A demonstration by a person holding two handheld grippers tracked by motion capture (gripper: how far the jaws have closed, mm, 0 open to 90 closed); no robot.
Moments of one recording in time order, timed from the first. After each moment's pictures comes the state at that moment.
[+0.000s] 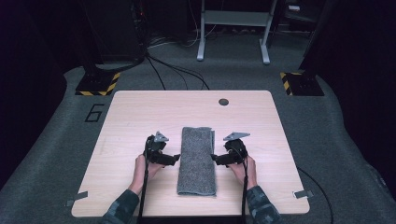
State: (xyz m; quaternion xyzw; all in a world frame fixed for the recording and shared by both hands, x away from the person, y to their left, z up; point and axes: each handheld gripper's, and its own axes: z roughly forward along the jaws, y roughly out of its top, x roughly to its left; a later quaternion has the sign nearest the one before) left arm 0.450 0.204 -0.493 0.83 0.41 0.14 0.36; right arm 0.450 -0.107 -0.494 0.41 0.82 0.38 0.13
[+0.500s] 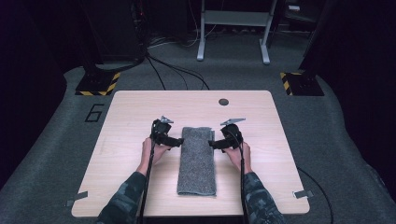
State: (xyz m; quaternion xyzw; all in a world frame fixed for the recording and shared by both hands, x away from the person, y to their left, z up) left arm 0.517 0.193 -0.491 0.82 0.43 0.12 0.35; right arm 0.506 -0.098 -0.489 0.44 0.81 0.37 0.11
